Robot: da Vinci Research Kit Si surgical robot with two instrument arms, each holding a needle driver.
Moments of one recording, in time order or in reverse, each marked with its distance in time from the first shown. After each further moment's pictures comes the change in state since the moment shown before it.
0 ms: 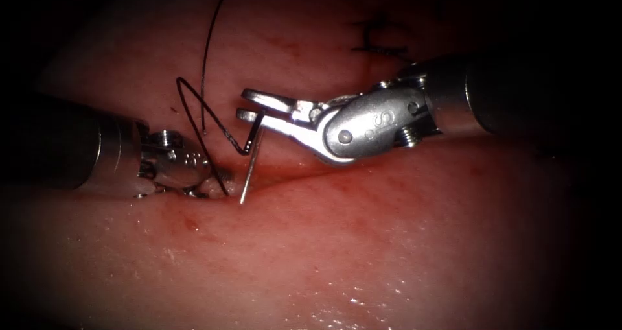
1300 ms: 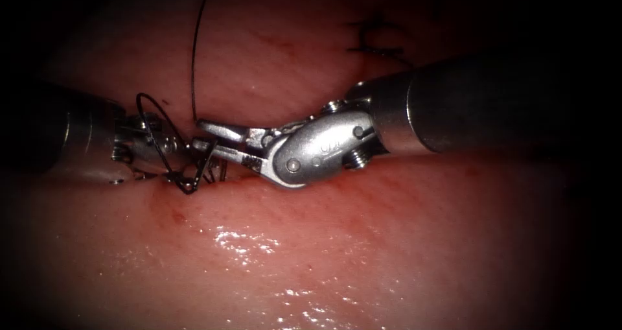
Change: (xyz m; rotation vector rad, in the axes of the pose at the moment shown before) right arm -0.001 -0.005 0.004 -0.006 -0.003 -0.020; left arm 0.001 0.002 -0.007 0.103 0.041 -0.037
